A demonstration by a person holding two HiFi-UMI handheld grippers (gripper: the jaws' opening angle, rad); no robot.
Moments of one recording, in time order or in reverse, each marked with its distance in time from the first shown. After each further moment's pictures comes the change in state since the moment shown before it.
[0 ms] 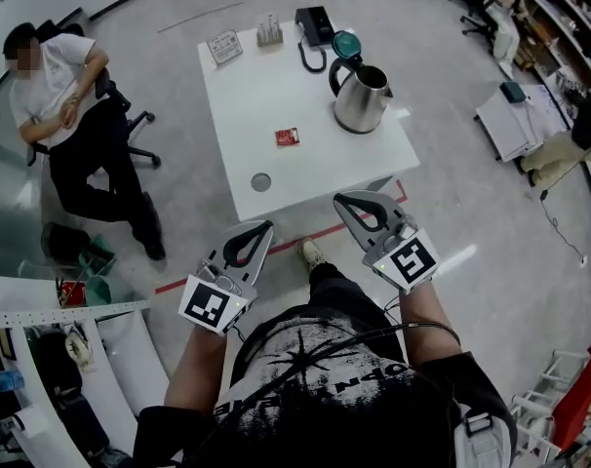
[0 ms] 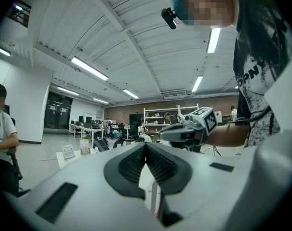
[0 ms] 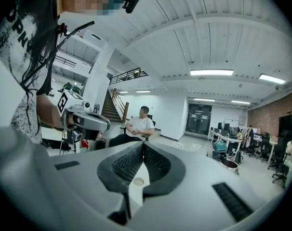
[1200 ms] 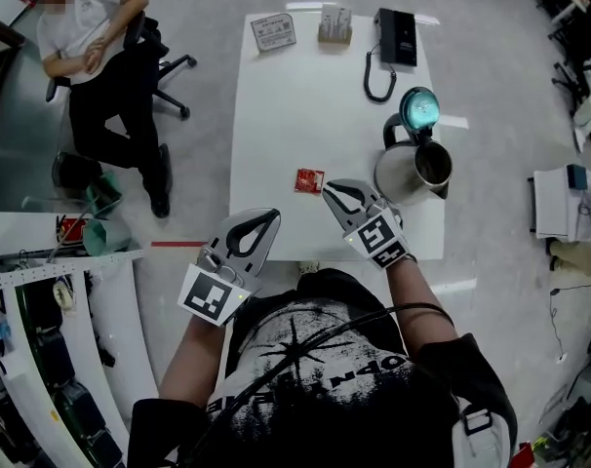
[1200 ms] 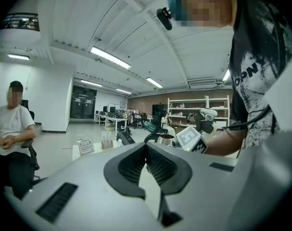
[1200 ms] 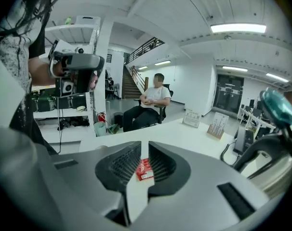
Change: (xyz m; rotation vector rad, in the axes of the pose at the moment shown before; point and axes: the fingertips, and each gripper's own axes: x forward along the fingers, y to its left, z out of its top) left arm 0.164 0.157 -0.021 -0.113 0.123 0.286; right arm 0.198 -0.154 -0.187 0.031 0.328 0.360
